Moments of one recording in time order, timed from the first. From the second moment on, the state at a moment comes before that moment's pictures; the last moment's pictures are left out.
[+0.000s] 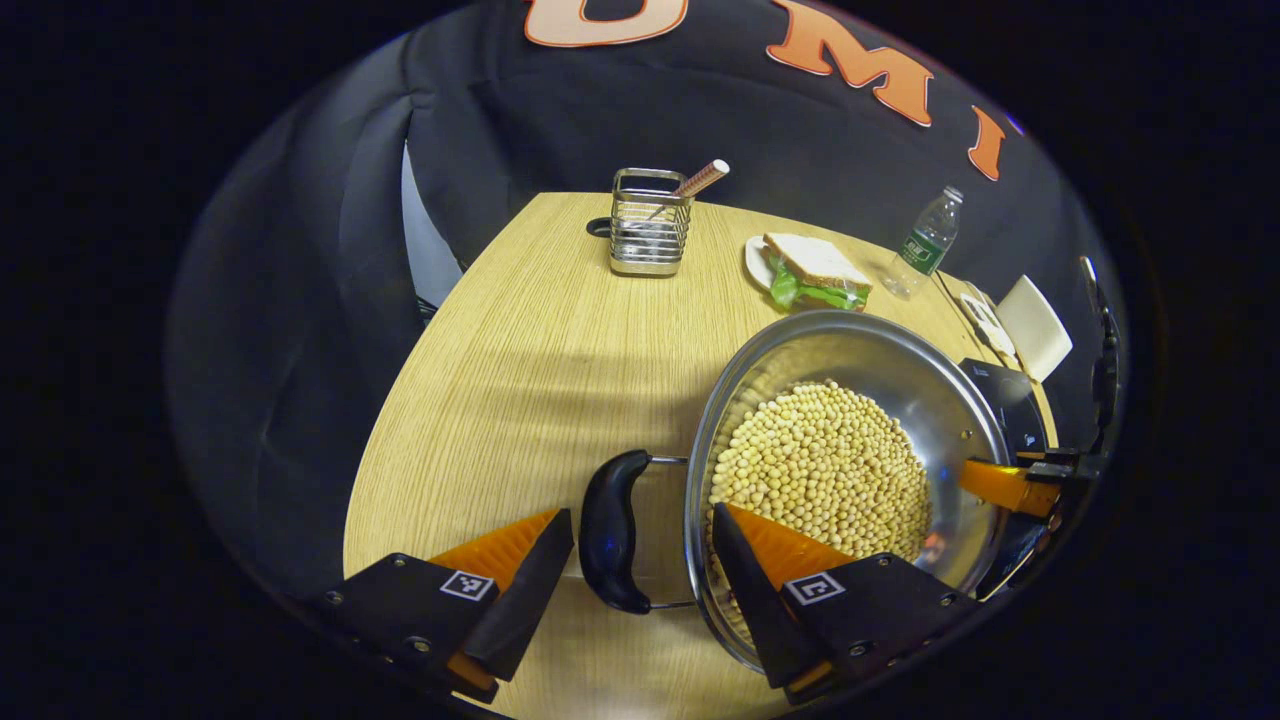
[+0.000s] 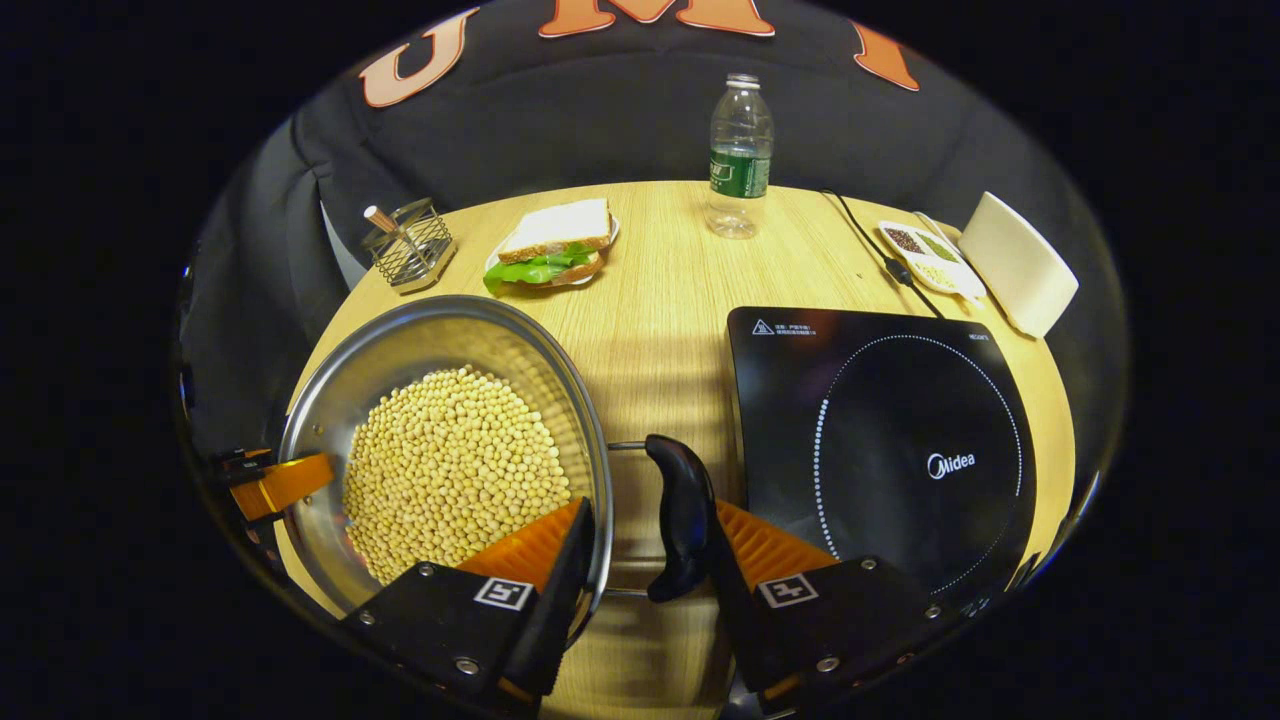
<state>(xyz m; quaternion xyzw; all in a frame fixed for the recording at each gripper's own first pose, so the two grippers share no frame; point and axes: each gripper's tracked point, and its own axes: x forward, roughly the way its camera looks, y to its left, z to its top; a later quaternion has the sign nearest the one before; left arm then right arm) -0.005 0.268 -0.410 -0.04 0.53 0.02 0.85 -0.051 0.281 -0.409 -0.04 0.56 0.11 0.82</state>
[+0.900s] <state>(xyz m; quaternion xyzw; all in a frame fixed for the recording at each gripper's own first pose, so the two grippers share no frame) -0.007 0.257 -0.421 -0.02 0.50 0.00 0.86 -0.052 0.282 -0.410 -0.02 0.54 0.12 0.83</state>
